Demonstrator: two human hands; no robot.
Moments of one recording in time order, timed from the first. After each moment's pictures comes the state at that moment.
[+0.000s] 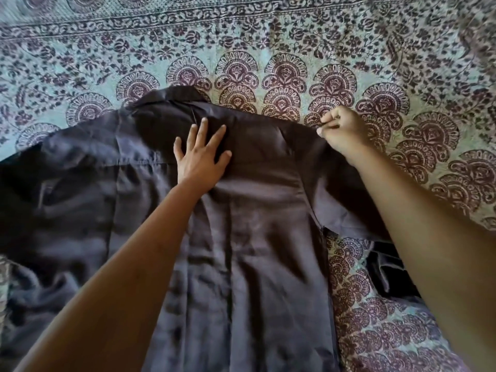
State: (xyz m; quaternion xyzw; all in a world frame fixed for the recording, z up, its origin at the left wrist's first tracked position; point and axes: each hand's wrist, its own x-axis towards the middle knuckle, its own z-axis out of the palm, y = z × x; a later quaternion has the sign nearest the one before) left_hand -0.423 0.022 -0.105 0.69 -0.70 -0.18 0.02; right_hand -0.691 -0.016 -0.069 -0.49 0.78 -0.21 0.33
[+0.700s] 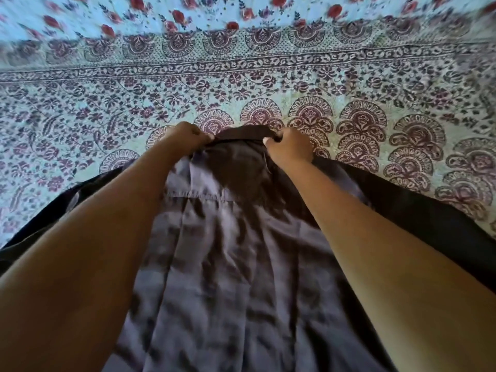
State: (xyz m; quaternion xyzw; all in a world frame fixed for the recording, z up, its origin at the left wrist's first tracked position) left_hand -0.260 -0.089 -0.064 0.76 -0.55 -0.32 0.09; right_hand -0.474 -0.088 -0.087 -0.62 0.71 -0.17 0.29
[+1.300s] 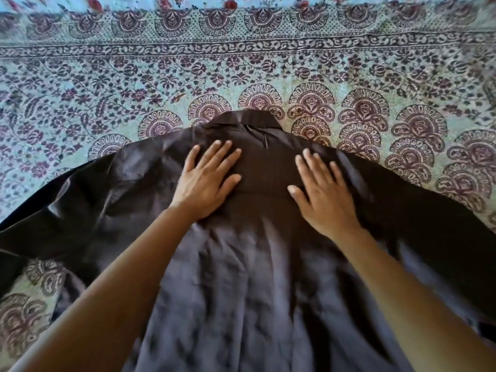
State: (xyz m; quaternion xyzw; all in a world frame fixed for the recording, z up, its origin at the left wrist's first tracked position) left_hand -0.298 0.013 -0.115 0.60 -0.79 -0.07 0.06; right_hand -0.552 0.014 -0.127 -0.82 0.56 -0.09 0.05
